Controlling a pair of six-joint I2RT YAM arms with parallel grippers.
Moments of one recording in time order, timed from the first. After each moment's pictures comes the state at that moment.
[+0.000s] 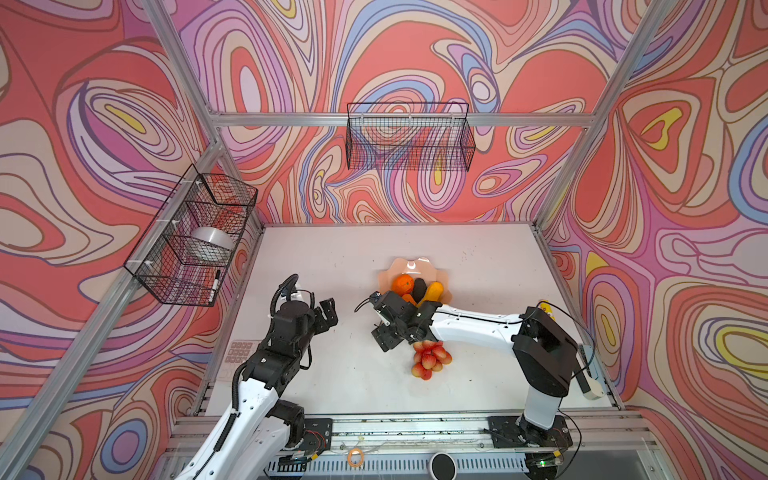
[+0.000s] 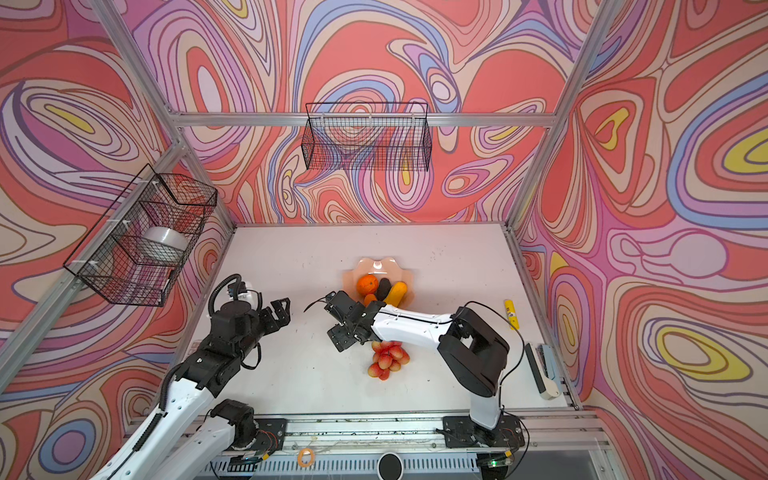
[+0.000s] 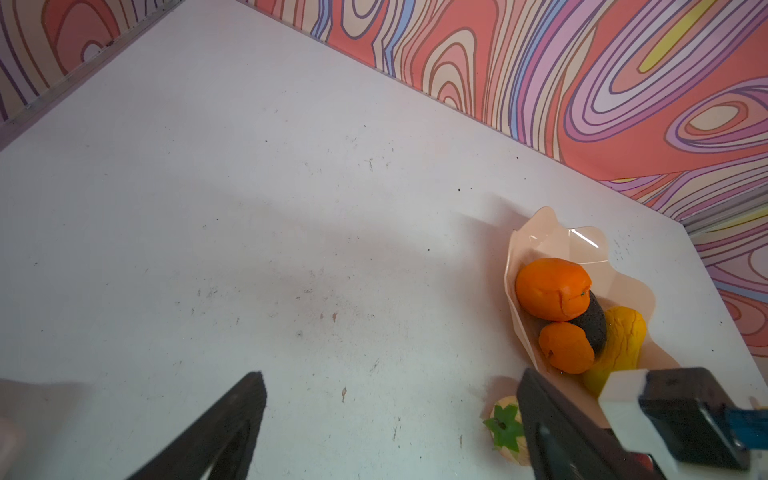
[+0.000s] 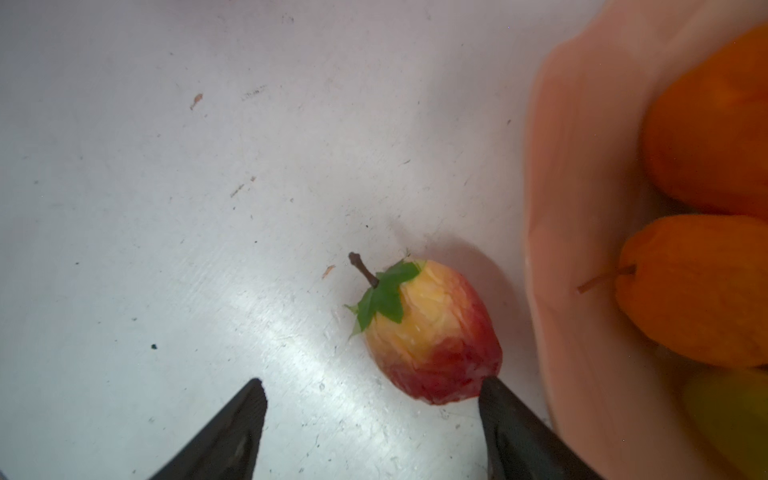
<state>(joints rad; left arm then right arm) -0.29 0.69 0.54 -0.38 -0.19 -0.57 0.98 1.85 1.28 -0.49 0.08 0.26</state>
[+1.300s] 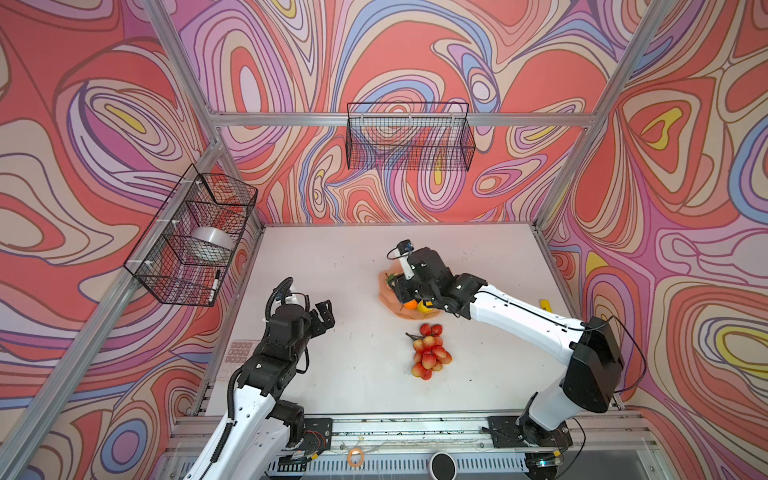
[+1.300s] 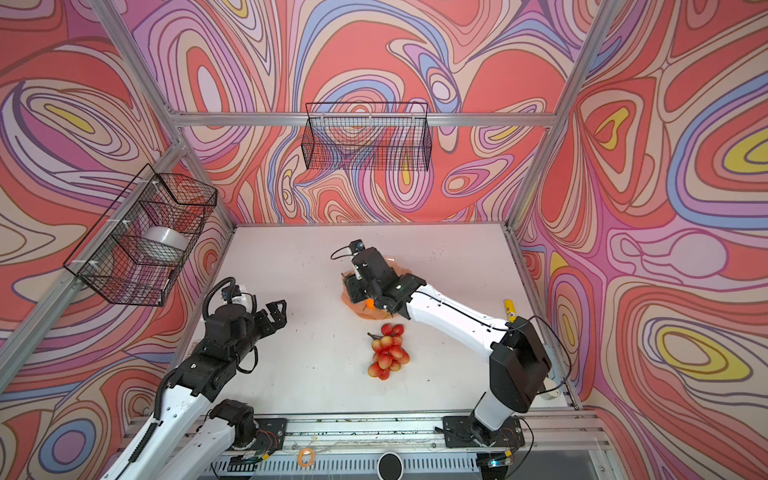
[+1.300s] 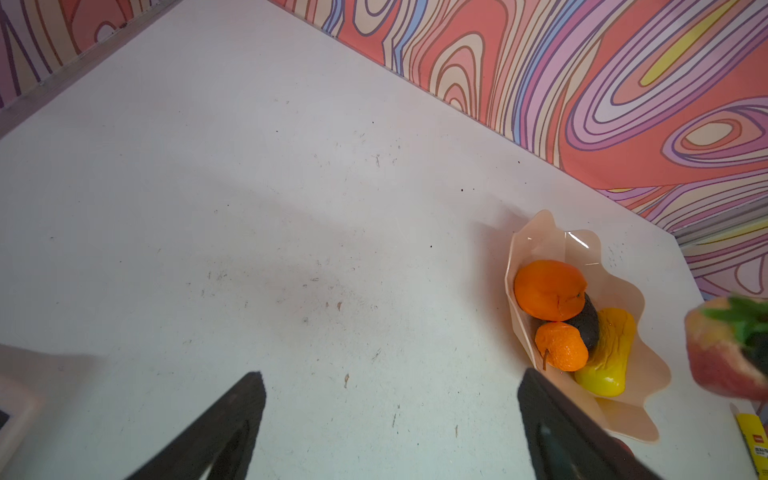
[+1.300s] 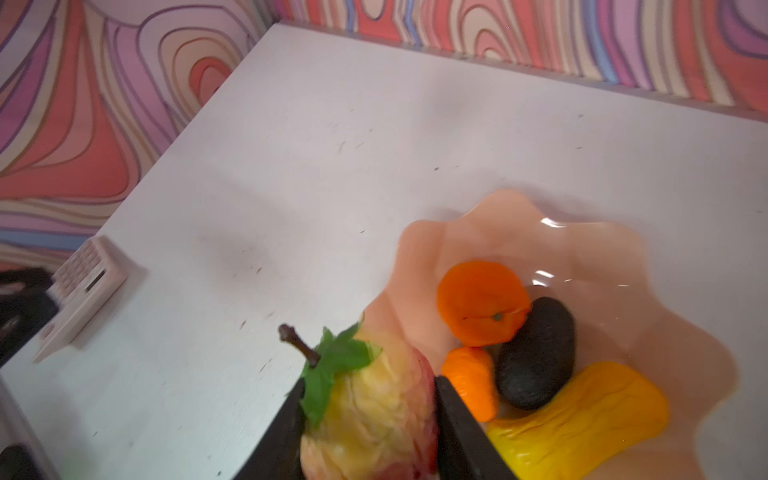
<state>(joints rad) -0.27 0.64 0.54 -0.44 -0.16 -0.62 0.76 1.63 1.34 -0.38 0.09 0.32</state>
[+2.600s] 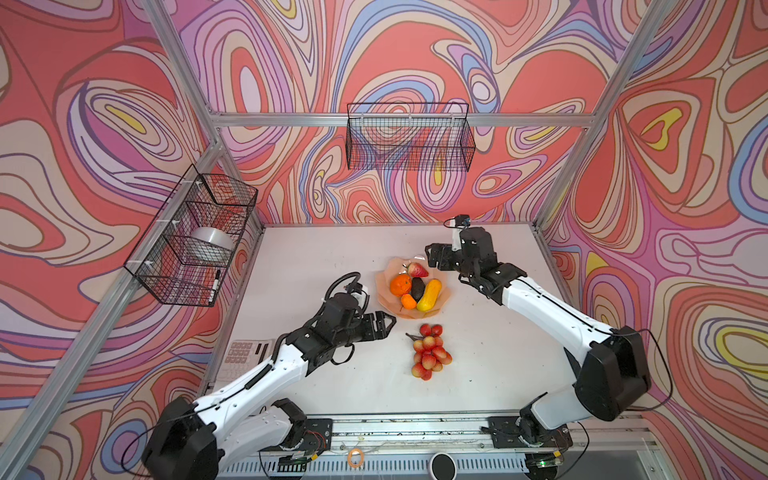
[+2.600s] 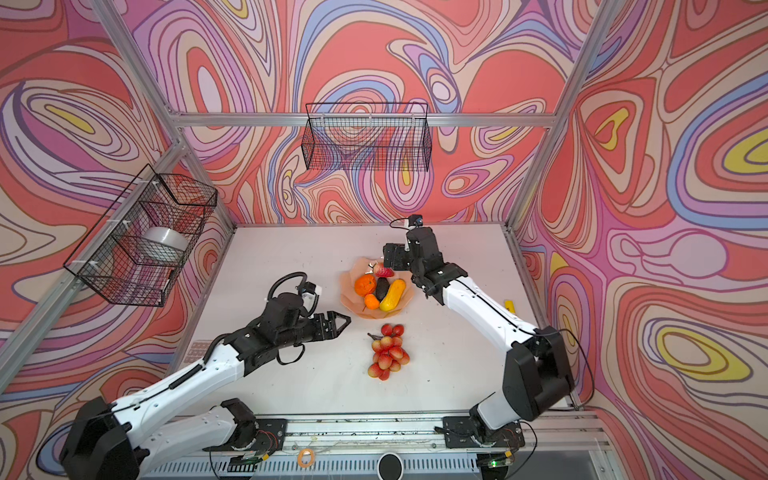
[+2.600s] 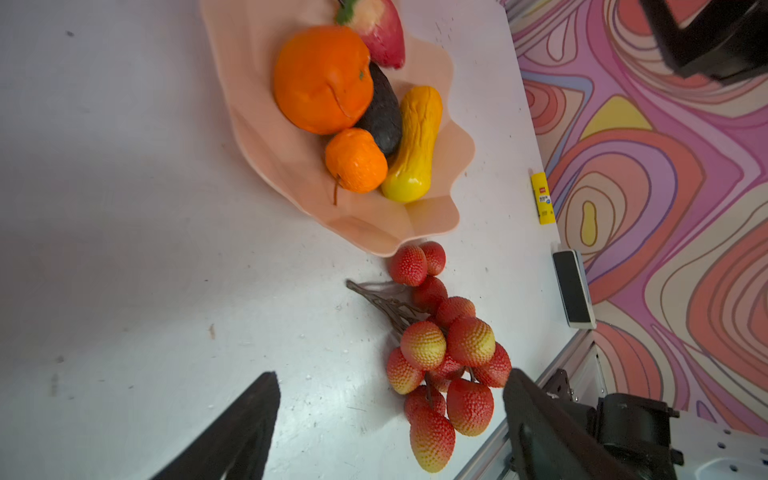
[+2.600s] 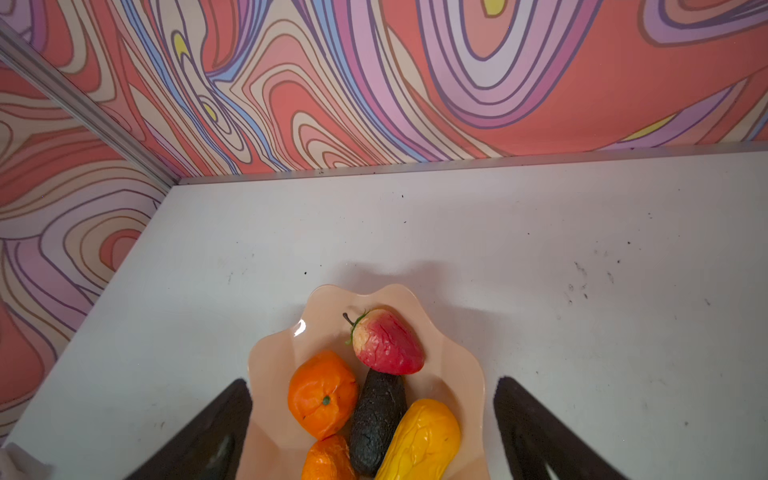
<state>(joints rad) -0.69 1.10 0.66 -0.21 0.20 -0.76 0.46 1.48 1.19 -0.18 0.07 0.39</state>
